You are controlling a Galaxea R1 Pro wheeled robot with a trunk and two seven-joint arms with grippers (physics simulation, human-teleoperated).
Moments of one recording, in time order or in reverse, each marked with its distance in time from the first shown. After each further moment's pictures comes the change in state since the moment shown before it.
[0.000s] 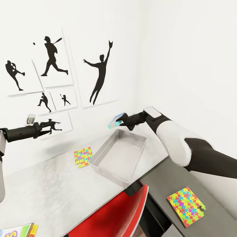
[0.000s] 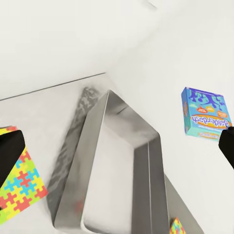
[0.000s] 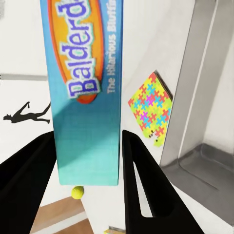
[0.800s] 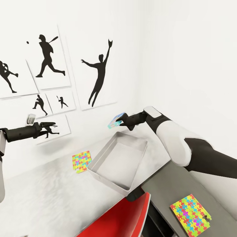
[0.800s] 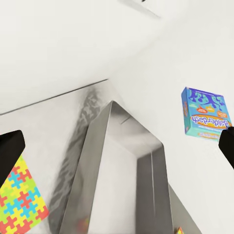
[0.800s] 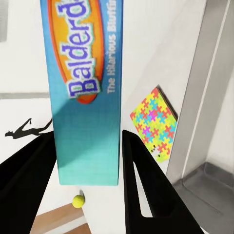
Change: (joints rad) left arm 0.000 0.001 0.000 0.000 0.001 0.000 0.000; right arm 0.000 0.000 0.000 0.000 0.001 0.000 0.000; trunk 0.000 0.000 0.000
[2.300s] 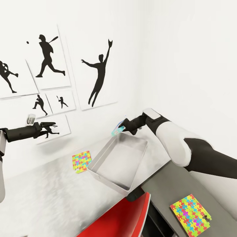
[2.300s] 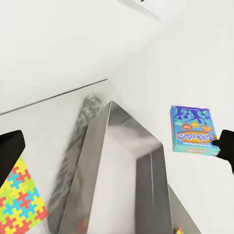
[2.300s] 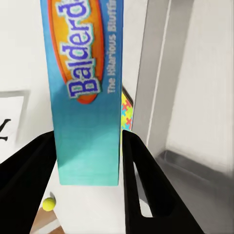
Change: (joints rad) left arm 0.000 -0.002 0.000 0.000 0.002 0.000 0.000; right arm 0.002 0.000 0.005 0.035 0.008 -0.001 -0.135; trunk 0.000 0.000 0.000
